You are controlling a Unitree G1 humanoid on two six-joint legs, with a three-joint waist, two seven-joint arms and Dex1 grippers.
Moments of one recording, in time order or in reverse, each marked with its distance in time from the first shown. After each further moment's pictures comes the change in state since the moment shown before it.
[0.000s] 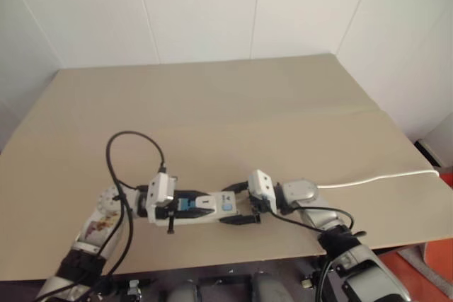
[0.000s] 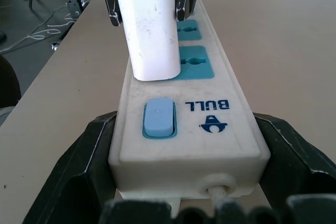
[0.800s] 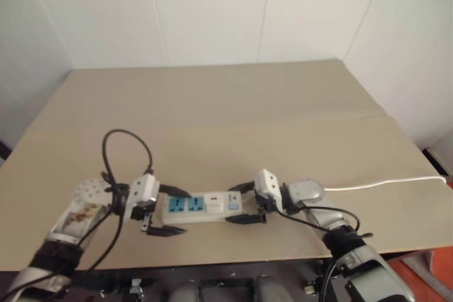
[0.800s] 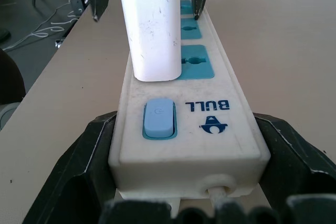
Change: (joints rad) left arm -0.073 0.203 0.037 0.132 0.059 0.046 -0.199; right arm 0.006 -0.020 -0.028 0.014 0.009 0.005 0.022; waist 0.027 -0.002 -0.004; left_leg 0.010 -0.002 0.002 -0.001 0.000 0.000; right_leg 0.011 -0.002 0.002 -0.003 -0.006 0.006
